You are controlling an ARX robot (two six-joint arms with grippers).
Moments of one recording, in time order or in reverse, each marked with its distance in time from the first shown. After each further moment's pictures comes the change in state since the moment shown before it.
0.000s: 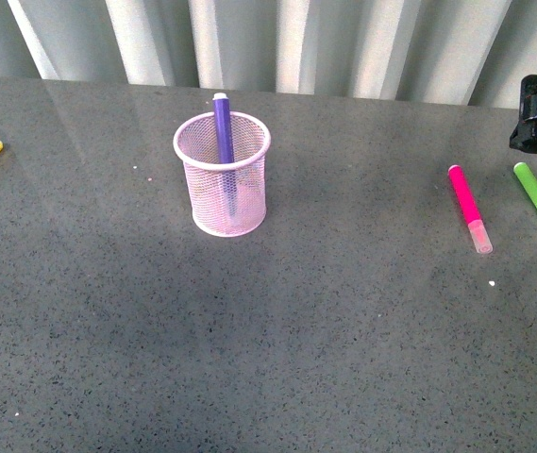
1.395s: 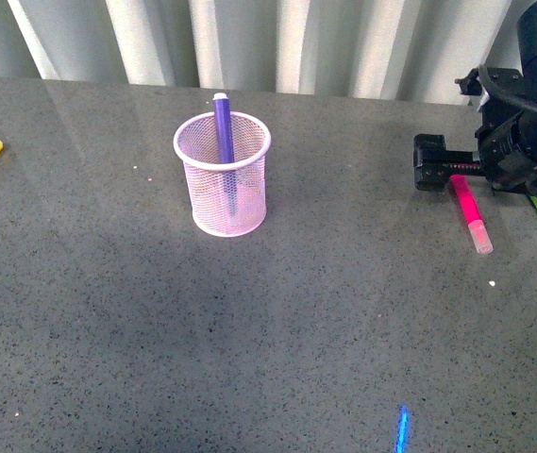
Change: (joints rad) left arm 0.000 0.000 0.000 0.000 0.000 0.000; right arm 0.100 0.390 0.289 -0.001 0.018 0.029
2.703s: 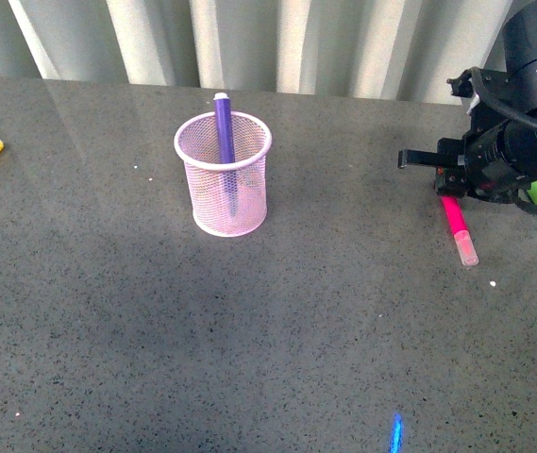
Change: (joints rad) left arm 0.000 0.000 0.000 0.000 0.000 0.000; right arm 0.032 -0.043 -0.103 0.118 0.010 0.081
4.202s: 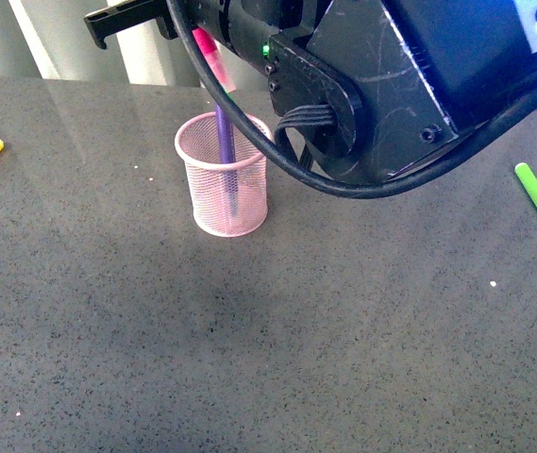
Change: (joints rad) left arm 0.000 0.000 0.000 0.000 0.000 0.000; right arm 0.472 0.016 0.087 0.885 -0.069 -0.318
